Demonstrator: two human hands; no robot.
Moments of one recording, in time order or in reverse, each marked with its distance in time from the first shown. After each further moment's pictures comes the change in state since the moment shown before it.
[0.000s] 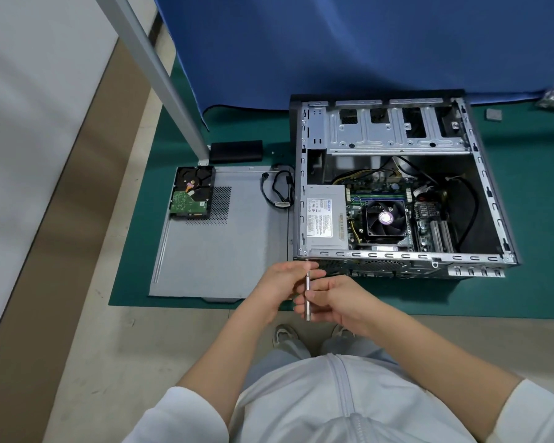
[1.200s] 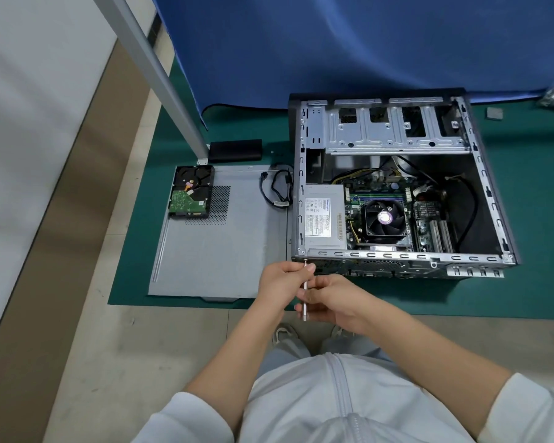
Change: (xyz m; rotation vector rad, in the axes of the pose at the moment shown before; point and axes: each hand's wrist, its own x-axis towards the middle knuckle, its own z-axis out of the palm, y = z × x) left_hand 0.002 -0.004 0.014 0.083 0.303 0.043; right_hand 0.005 -0.002 0.001 -0.021 -0.032 0.035
